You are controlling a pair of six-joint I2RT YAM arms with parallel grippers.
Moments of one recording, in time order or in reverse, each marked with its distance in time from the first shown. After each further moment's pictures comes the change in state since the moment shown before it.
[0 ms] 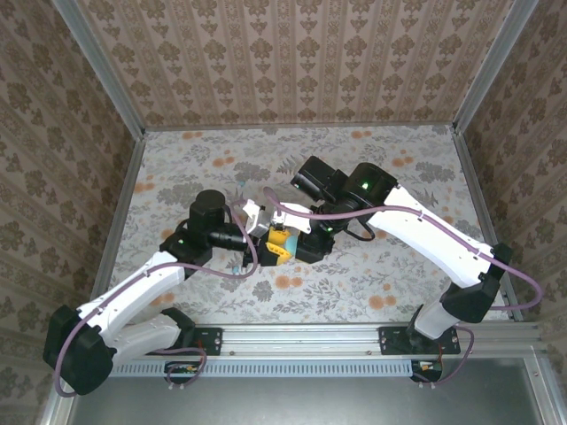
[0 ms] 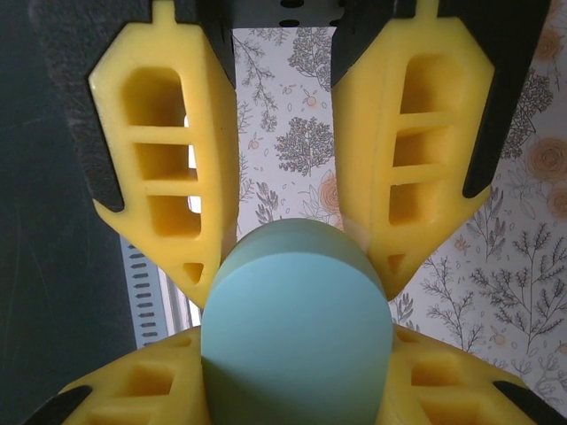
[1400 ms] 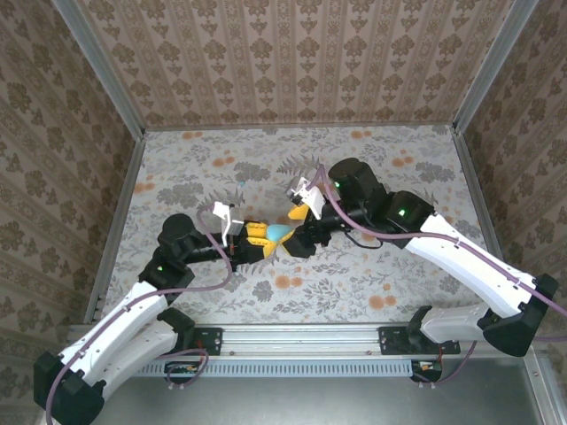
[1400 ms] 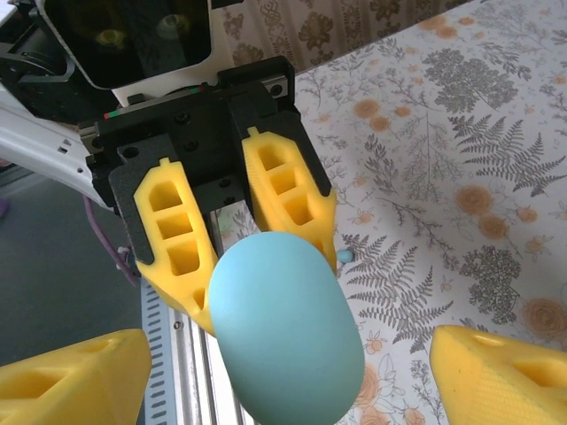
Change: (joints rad) left arm 0.063 -0.292 -0.179 0.161 -0.242 -0.329; right arm -0.100 -0.305 -0.448 0.713 -0.196 0.337
